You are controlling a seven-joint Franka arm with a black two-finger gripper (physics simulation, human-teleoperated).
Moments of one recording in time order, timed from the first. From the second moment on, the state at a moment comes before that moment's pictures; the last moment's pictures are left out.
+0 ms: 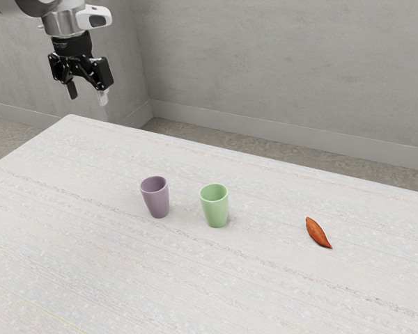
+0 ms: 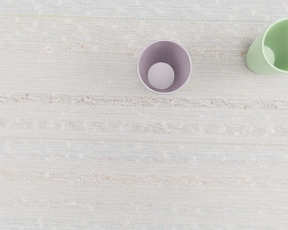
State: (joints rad) arm -0.08 0.09 0.22 -1.41 -0.01 1.49 0.12
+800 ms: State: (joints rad) arm 0.00 0.18 0.23 -1.47 0.02 1.62 0.16
